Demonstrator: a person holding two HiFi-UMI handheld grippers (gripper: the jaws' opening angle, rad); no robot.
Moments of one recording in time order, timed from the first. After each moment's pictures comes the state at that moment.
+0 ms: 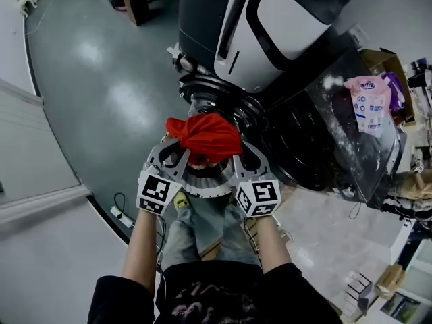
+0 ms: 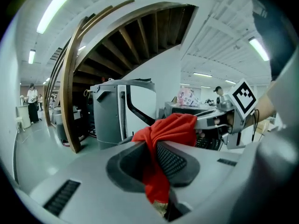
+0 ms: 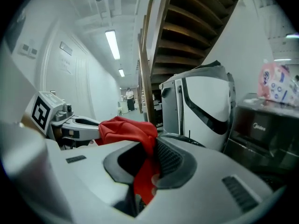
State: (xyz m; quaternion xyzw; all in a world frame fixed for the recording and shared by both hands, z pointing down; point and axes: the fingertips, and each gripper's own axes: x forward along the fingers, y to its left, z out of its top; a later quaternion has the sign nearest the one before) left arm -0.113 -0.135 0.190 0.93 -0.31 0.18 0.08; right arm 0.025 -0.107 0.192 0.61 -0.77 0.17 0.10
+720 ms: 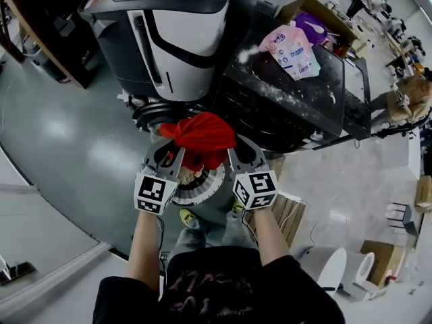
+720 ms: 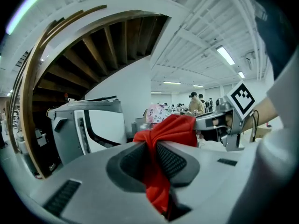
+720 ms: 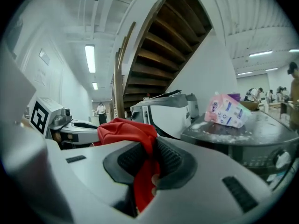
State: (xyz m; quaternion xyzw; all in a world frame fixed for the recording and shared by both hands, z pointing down) left arm 0.007 -0.098 0.081 0.98 -0.14 0.14 0.00; right arm 0.130 -0.023 0.074 0.76 -0.64 0.13 0.02
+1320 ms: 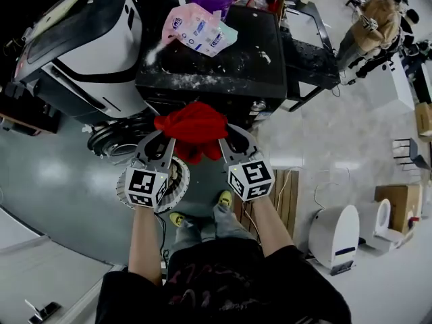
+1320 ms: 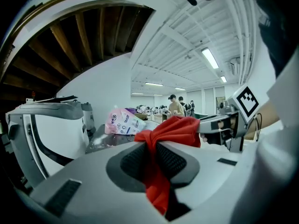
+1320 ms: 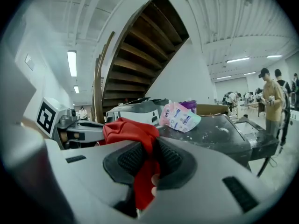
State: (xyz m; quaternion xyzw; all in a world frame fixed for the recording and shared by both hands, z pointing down) left arm 0.219 0.026 0.063 0.99 -0.03 0.13 -0.01; right arm 0.308 0.133 0.064 0.82 -0.56 0.13 0.00
